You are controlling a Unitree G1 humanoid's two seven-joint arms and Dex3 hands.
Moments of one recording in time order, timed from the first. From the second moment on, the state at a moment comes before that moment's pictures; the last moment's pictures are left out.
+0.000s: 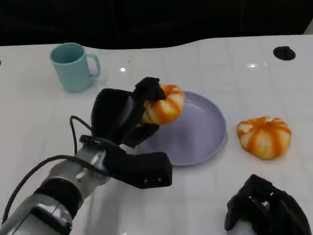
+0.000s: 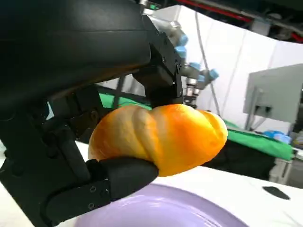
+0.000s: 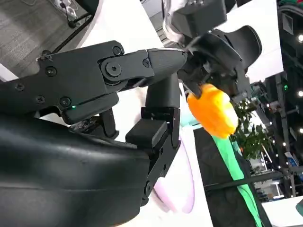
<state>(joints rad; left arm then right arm) -0.78 0.10 -0.54 1.09 0.80 -0.48 0.83 0.03 0.06 -0.15 0.51 0.44 -0.30 0.81</state>
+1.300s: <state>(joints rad) -0.95 -0.04 -0.72 1.21 0.87 -0.06 0.30 0.04 0.05 -0.15 0.50 0.44 -0.31 0.81</state>
